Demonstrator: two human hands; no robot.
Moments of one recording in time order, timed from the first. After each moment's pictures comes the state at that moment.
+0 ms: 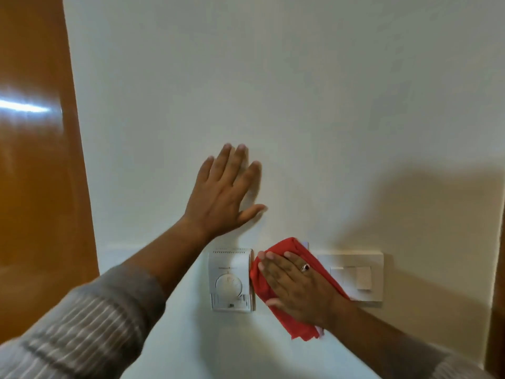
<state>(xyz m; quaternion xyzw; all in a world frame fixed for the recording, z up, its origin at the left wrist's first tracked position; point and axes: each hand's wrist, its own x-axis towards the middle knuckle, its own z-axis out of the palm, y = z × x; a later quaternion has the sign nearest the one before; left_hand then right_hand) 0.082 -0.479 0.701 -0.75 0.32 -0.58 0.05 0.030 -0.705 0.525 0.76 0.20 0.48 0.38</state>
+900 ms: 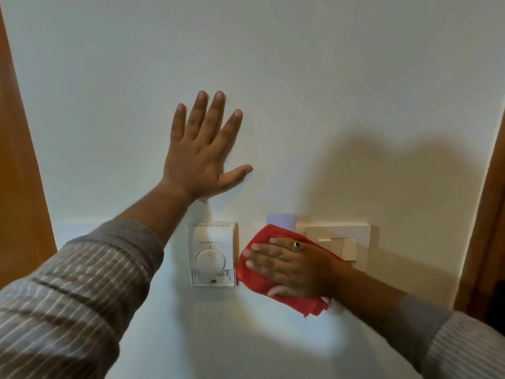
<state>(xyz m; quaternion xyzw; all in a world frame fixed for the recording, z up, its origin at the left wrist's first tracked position) 0.141 -0.493 0.701 -0.66 0.31 -0.68 0.01 0.026 -0.732 0.539 0.74 0.36 0.42 0.39</state>
